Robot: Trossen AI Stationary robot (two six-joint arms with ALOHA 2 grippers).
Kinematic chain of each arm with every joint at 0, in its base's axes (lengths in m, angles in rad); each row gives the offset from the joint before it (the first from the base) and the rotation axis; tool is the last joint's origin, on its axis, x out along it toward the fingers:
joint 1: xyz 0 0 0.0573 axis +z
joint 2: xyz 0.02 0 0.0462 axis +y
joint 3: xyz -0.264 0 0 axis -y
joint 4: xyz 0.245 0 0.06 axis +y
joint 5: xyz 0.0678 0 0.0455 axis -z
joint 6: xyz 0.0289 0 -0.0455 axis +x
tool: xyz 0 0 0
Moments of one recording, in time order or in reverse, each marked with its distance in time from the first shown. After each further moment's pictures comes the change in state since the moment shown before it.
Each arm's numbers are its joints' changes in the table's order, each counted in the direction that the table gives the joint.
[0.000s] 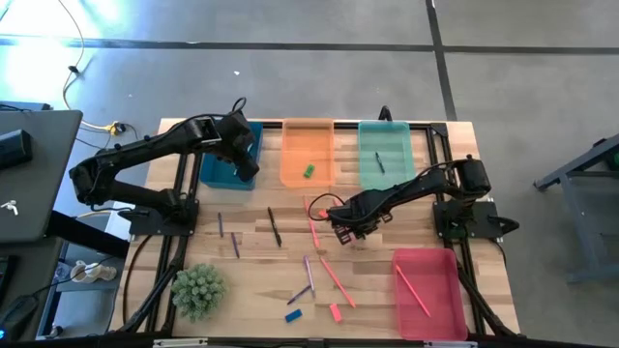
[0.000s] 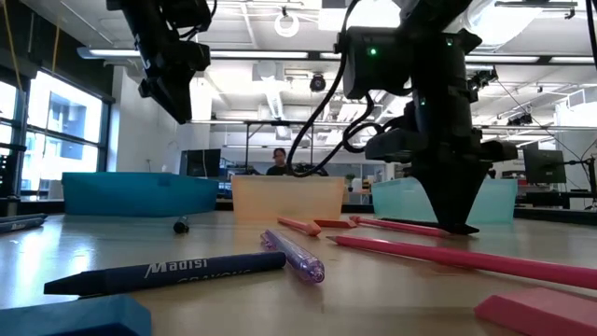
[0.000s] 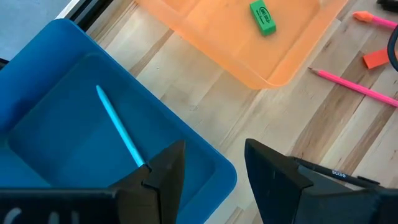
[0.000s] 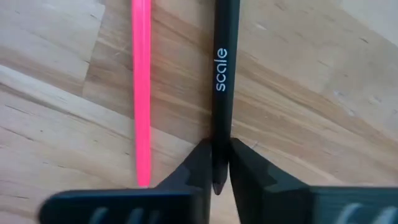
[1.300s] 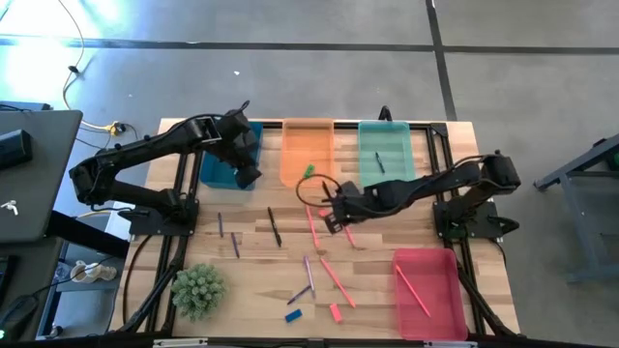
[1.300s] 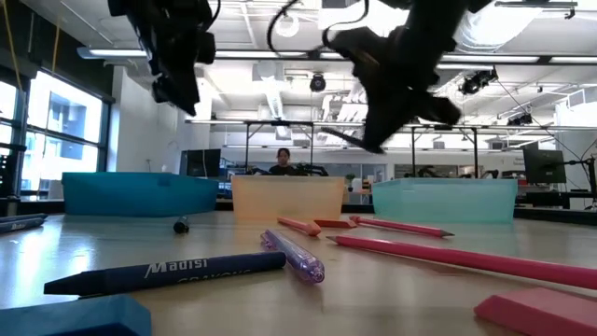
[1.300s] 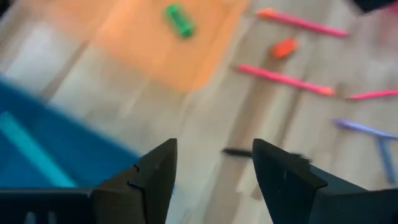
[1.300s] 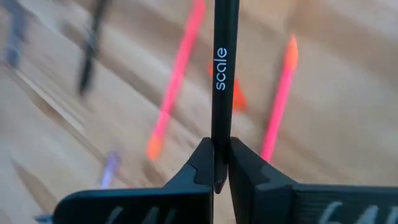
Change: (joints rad) left arm 0.000 0.001 0.000 -0.046 0.304 0.098; right arm 0.025 -0.238 -0.002 -0.278 0.245 -0.117
